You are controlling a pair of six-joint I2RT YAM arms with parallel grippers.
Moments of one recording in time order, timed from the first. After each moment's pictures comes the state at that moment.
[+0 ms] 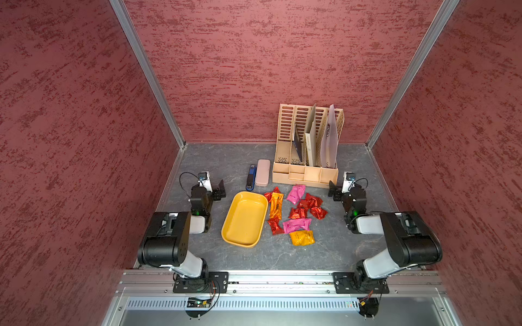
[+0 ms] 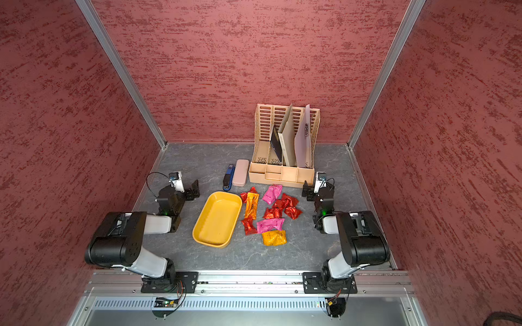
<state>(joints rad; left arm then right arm) 0.02 1.54 0.36 0.91 -0.02 -0.09 0.05 1.55 0.37 0.92 0.08 0.03</state>
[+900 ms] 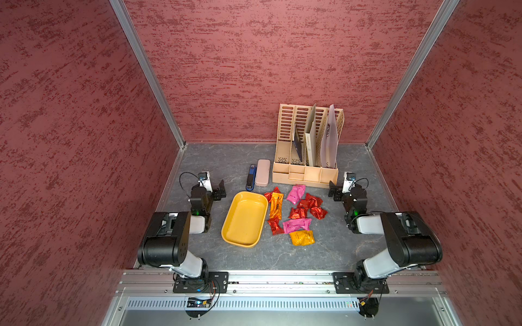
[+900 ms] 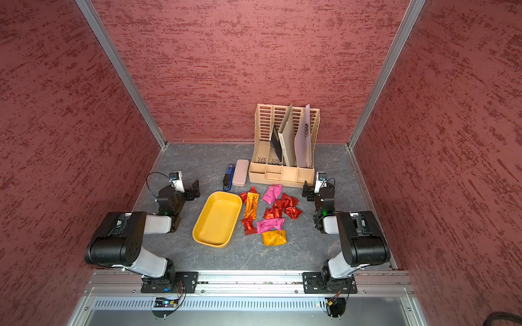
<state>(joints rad) 0.03 1.54 0.36 0.91 0.00 -0.09 0.04 1.55 0.37 0.91 0.06 0.03</state>
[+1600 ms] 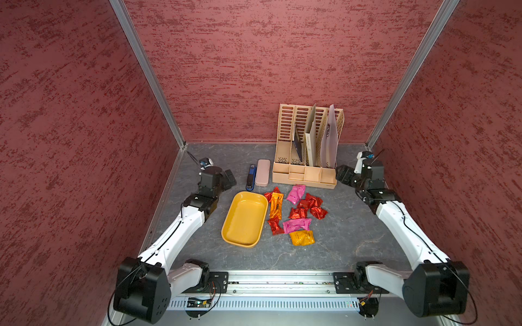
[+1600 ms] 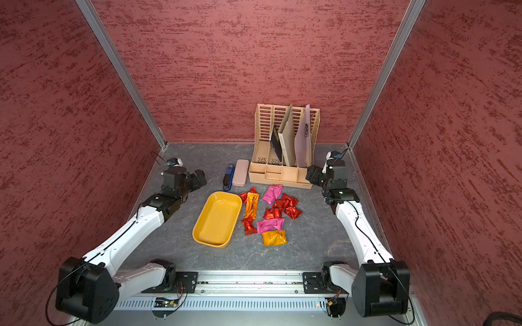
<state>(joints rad) -0.32 1.15 0.82 -0.35 -0.29 -0.63 0.07 1.16 0.88 -0.38 -0.11 0.48</state>
